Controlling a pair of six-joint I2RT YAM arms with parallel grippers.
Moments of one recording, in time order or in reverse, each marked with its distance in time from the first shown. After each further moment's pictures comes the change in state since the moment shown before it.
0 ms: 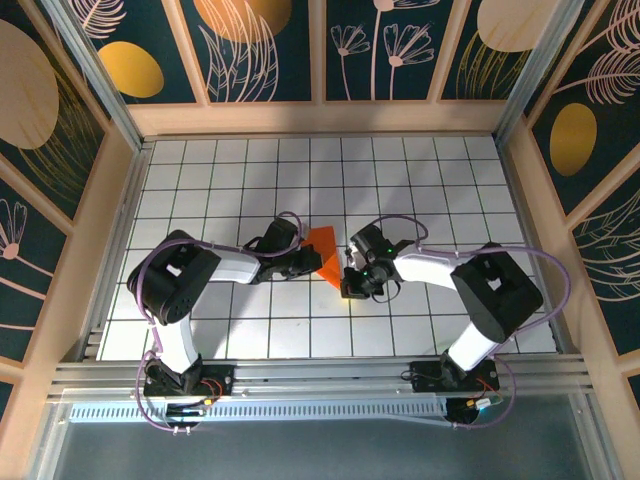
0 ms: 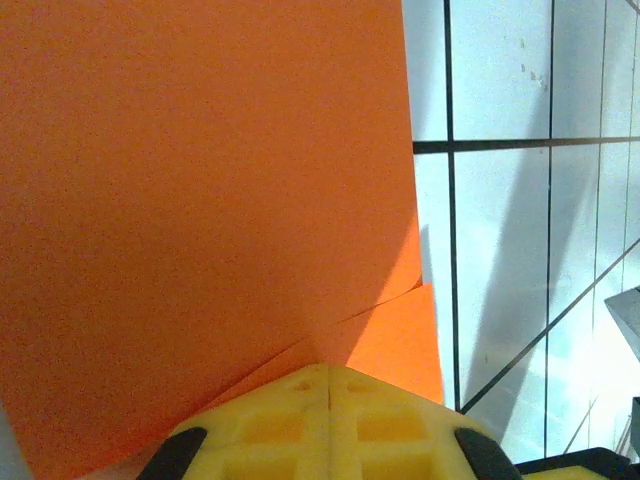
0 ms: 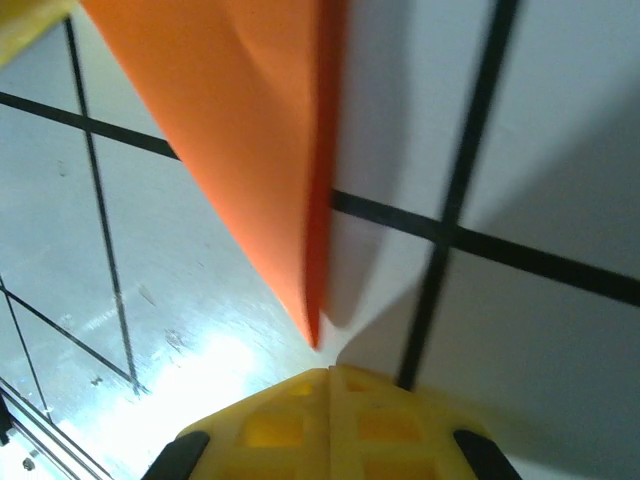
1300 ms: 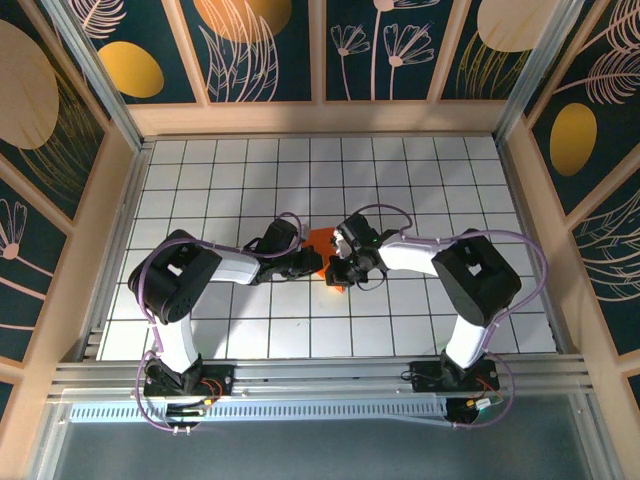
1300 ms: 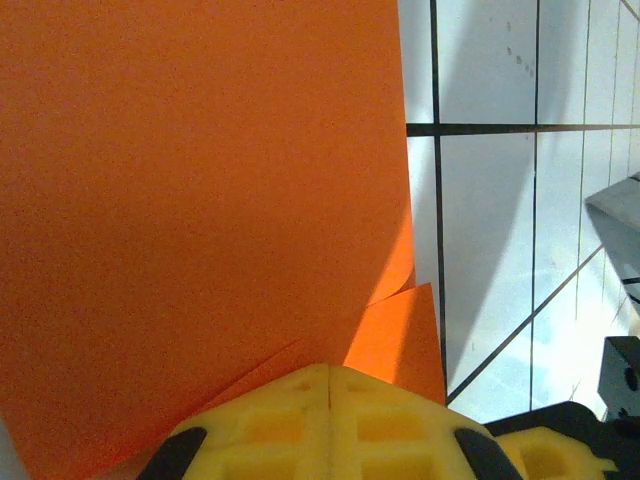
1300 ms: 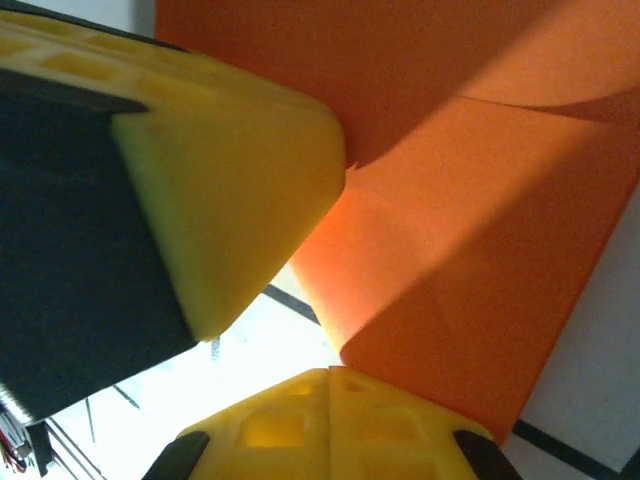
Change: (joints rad) left arm -0.003 0.007 -0.012 0.030 0.041 -0.010; right arm 0.028 0.150 0.150 0.076 -0.027 -0.006
